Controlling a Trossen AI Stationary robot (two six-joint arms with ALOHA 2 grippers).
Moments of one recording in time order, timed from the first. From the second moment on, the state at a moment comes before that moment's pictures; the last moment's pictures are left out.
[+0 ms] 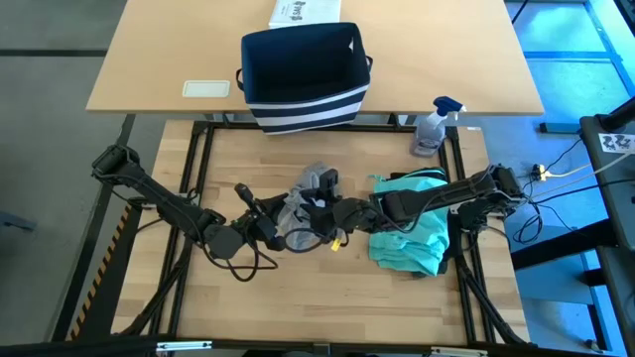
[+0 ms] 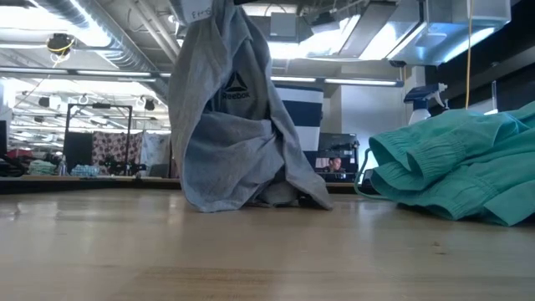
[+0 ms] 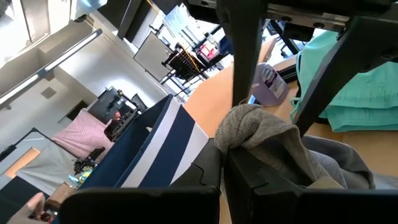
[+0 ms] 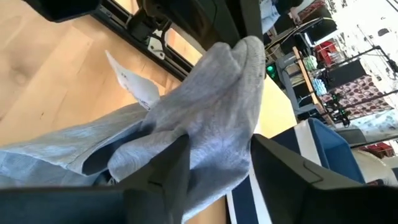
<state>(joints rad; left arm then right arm) -0.53 1.34 0.92 0.19 -1.32 0.51 0.25 1.73 1.51 -0.24 0.59 -0.63</state>
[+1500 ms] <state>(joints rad) -0.66 1.34 0.92 0.19 -1.54 0.49 0.20 1.72 1.62 -0.33 0.62 -0.61</state>
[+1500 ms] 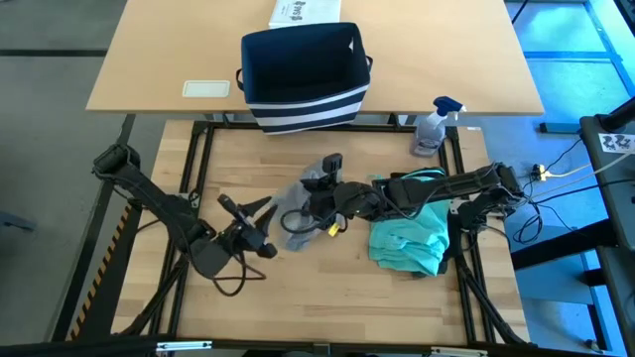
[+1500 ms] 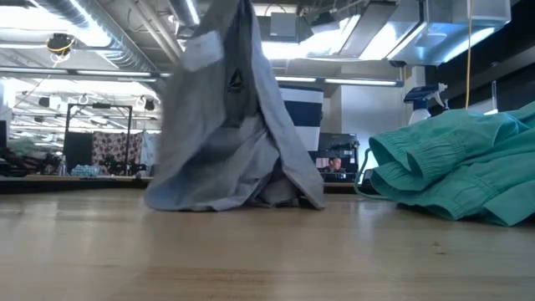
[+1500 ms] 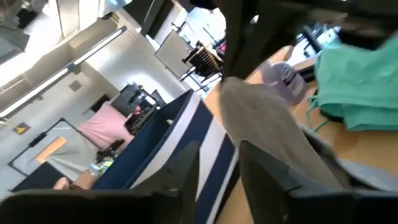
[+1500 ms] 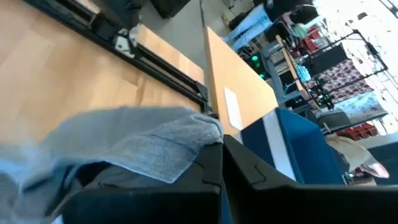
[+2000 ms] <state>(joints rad) -0.71 1.41 0.77 -0.07 -1.23 -0.21 0.15 1.72 1.65 -0.39 0.62 -0.56</state>
